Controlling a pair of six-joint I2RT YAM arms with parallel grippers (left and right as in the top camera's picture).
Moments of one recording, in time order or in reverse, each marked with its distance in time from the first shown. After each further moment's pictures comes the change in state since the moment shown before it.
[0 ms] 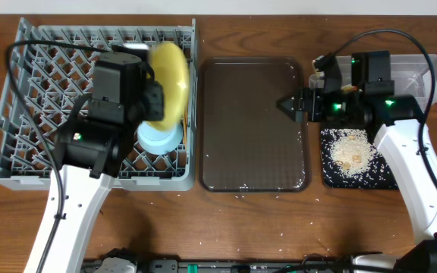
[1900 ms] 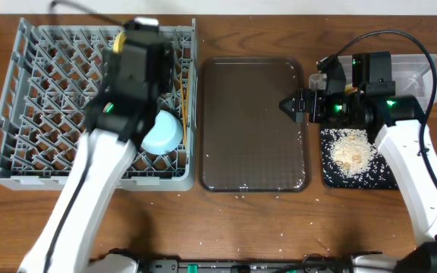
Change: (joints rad) left arm -0.052 0.082 0.016 0.127 -0.232 0.085; right arm 0.000 -0.021 0.000 -0.027 0.083 0.000
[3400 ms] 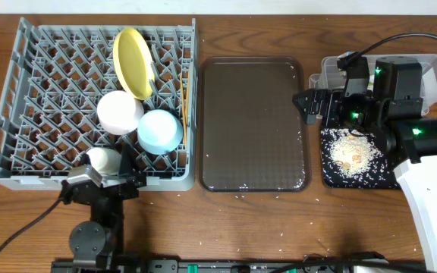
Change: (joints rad) left arm 0.250 -1.286 -1.149 0.535 0.269 -0.241; right arm 0.000 -0.194 0.000 -0.002 0.113 0.000
